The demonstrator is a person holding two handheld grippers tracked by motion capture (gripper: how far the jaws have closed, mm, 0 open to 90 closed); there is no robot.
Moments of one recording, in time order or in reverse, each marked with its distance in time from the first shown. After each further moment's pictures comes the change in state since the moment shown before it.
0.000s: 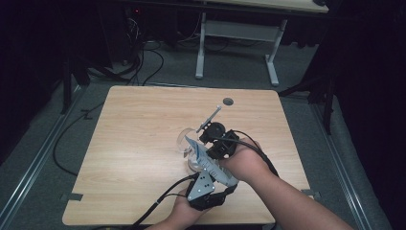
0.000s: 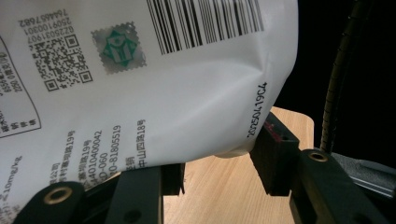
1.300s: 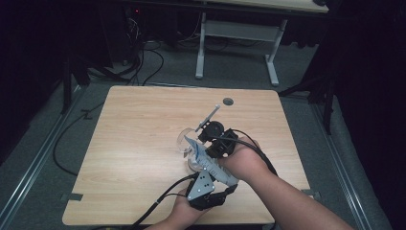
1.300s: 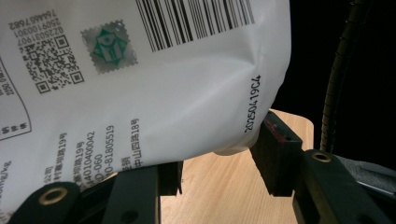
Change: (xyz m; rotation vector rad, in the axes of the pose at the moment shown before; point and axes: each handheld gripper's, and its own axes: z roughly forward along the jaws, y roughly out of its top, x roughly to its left) left arm 0.000 0.002 0.000 -0.010 0.001 -0.003; right arm 0.001 0.004 0.000 -0.001 -0.014 -0.007
